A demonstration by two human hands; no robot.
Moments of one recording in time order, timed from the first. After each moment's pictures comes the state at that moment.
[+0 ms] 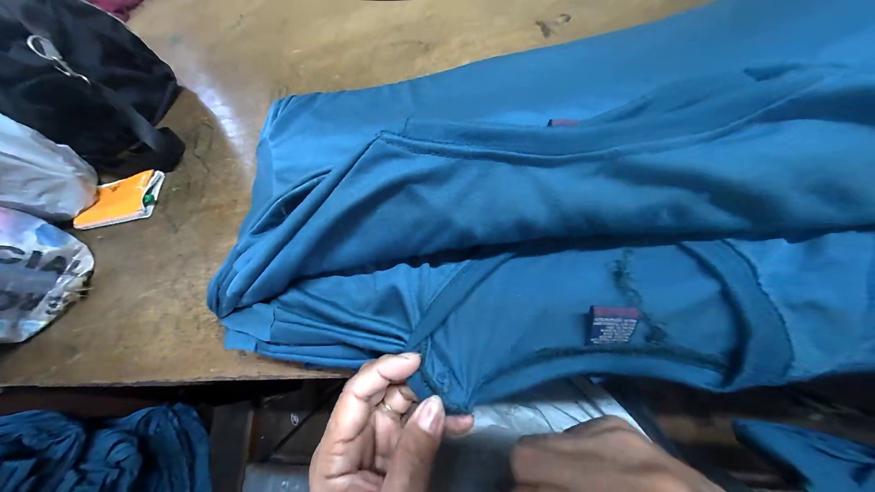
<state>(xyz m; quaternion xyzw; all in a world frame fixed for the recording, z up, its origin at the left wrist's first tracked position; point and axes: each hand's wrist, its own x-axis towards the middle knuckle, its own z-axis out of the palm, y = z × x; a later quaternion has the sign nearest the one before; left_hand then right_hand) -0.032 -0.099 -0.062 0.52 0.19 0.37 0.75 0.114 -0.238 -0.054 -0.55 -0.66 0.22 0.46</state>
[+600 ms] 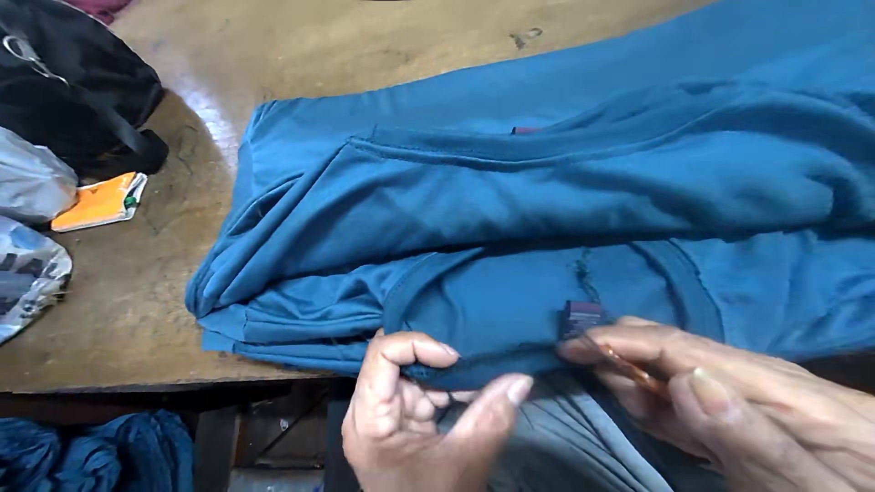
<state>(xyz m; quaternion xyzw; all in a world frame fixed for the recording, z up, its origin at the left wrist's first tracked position) 0.016 -0.119 -0.060 0.63 0.20 0.42 0.62 0.156 -0.278 -0.050 -0.68 -0.46 0.20 0.54</state>
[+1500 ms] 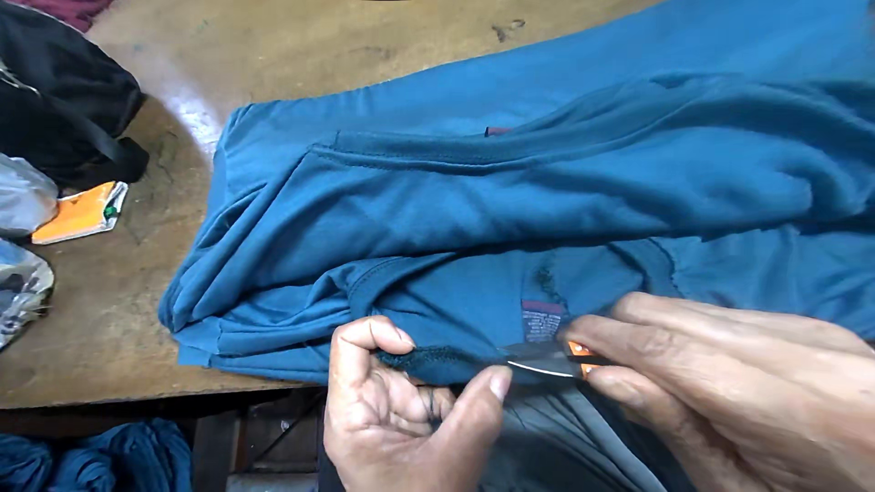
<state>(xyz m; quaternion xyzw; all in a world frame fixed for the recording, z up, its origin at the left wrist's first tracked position) 0.028 -0.120 -0.048 0.58 0.21 0.40 0.68 0.181 -0.270 -0.041 -0.73 -0.60 -0.06 0.31</state>
